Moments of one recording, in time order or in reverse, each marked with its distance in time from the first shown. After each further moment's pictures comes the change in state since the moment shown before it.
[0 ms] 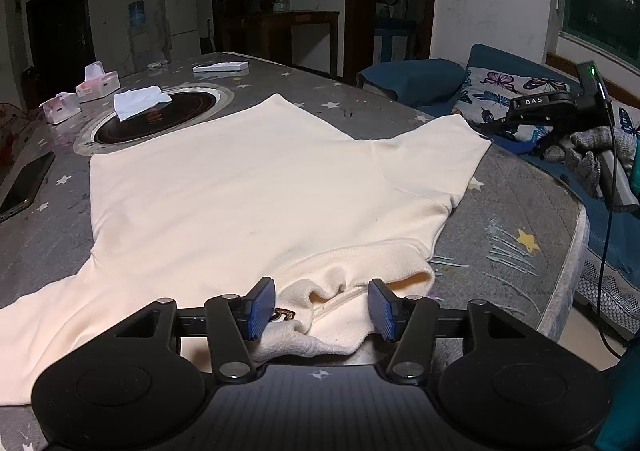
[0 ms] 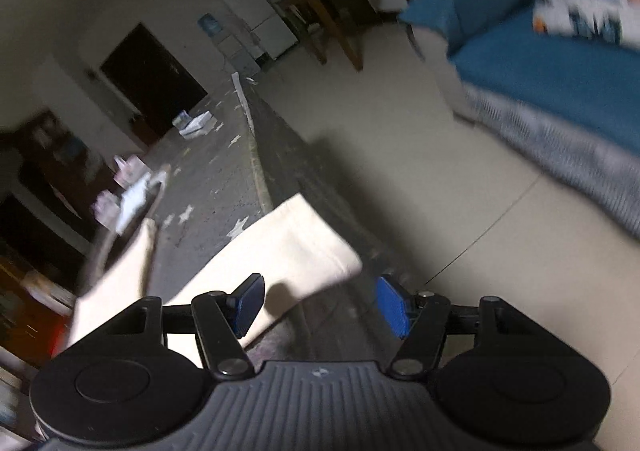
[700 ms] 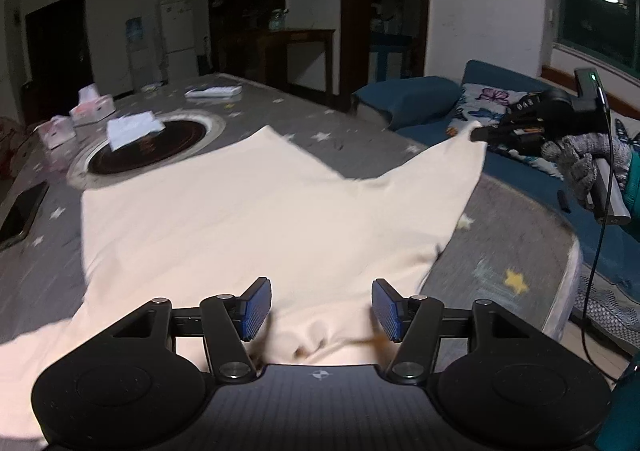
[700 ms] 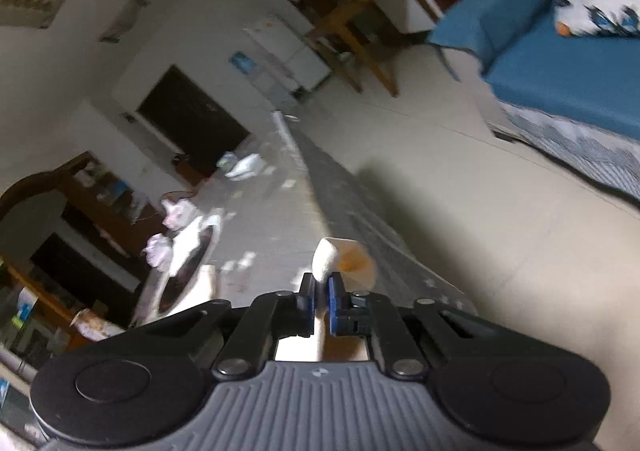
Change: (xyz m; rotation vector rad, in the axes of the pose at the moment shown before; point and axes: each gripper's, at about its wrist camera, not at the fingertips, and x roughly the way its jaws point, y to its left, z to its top) left arm 0.003 -0.014 0.028 0.019 -0.064 -0.027; right arm -0.016 0.020 0.016 0.004 -0.109 0.149
